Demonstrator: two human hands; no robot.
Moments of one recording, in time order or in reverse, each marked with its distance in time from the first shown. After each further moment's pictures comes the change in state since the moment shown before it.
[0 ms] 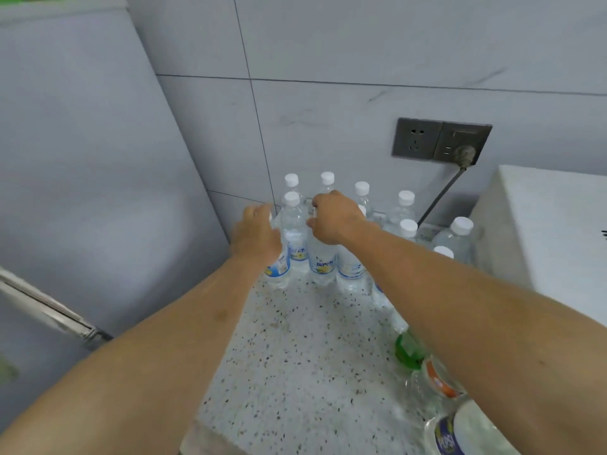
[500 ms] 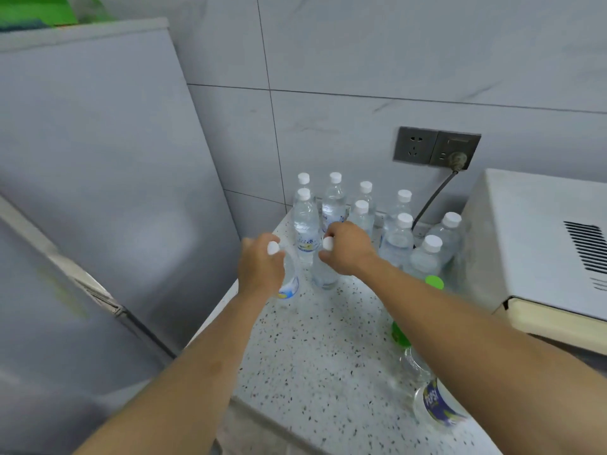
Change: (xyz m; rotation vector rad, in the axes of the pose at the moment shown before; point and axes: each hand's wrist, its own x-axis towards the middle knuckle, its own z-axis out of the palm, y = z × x) left_hand -0.103 -0.009 -0.021 -0.330 0.087 -0.181; right_hand -0.088 -0.004 0.022 0.241 0.027 0.027
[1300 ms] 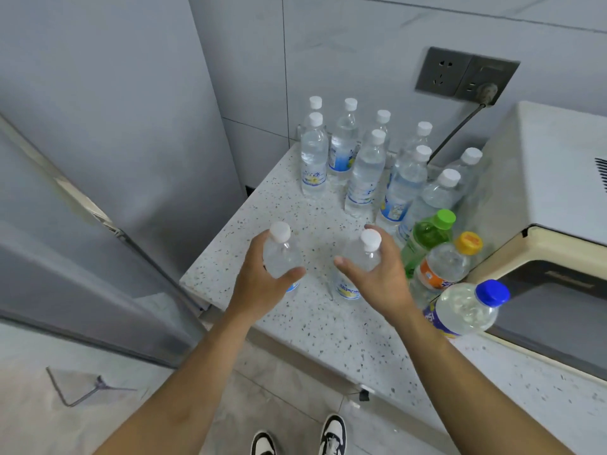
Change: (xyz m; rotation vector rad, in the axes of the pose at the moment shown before) left_hand -0.119 -0.093 -0.005 -0.258 -0.286 -0.071; right_hand -0.158 0.042 0.073 0.648 0.238 0.134
